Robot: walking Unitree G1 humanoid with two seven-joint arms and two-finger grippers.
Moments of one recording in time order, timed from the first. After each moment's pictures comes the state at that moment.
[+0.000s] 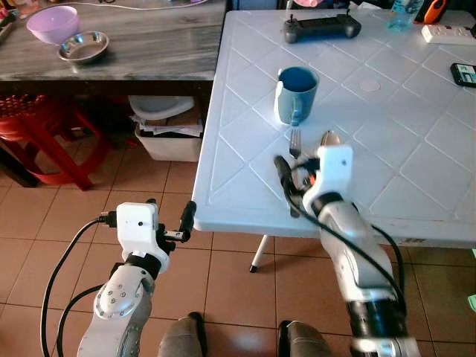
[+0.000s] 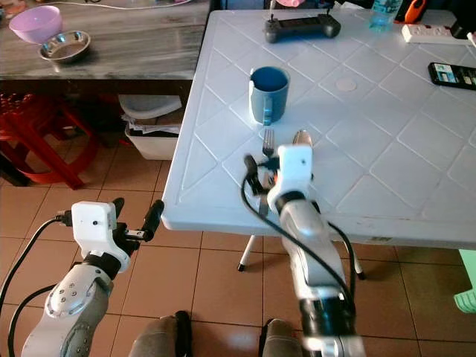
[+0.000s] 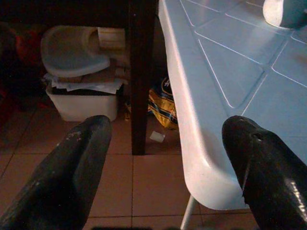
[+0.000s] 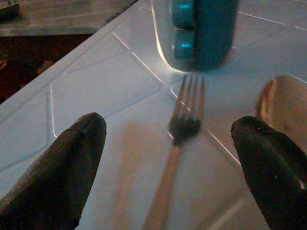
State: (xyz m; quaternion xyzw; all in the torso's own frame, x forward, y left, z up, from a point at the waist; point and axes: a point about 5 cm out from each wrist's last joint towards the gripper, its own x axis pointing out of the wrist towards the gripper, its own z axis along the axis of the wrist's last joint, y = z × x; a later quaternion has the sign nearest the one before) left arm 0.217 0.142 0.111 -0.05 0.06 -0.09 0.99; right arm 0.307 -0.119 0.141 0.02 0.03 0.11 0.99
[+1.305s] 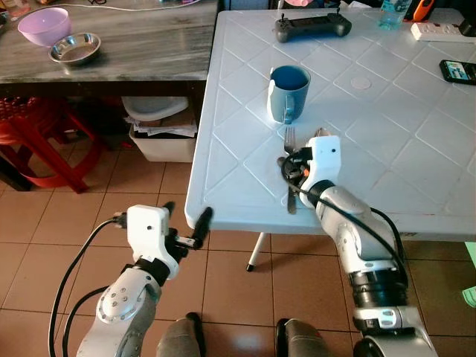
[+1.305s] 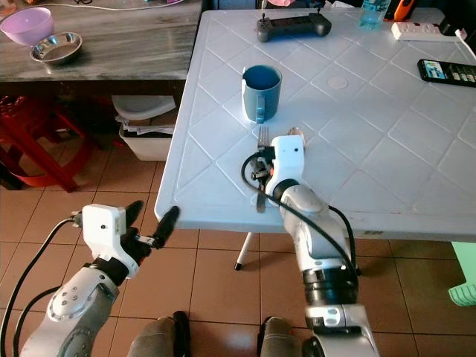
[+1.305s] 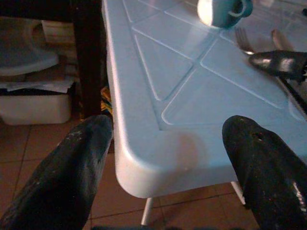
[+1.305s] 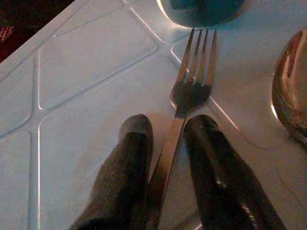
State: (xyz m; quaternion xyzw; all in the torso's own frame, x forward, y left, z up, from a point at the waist) left arm 0.210 0.127 0.114 -0.09 0.06 -0.18 0.98; right arm 0.328 -0.129 0.133 0.04 0.14 0.13 0.98
